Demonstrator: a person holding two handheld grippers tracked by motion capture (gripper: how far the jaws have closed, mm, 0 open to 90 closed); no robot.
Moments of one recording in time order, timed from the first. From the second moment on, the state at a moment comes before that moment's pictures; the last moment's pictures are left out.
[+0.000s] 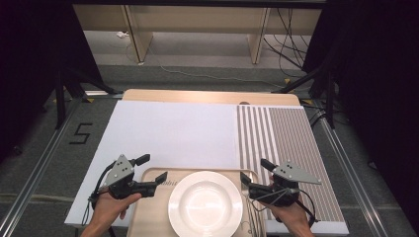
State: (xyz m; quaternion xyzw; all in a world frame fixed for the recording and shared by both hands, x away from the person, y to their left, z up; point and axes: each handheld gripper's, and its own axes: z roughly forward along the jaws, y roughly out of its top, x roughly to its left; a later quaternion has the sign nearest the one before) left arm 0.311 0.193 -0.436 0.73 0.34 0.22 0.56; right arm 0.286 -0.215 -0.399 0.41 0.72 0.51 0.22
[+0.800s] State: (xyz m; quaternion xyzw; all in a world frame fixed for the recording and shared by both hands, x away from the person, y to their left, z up) left arm 0.310 0.192 -0.435 0.73 0.33 0.22 0.56; right arm 0.273 -0.221 -0.402 0.41 0.70 0.51 0.26
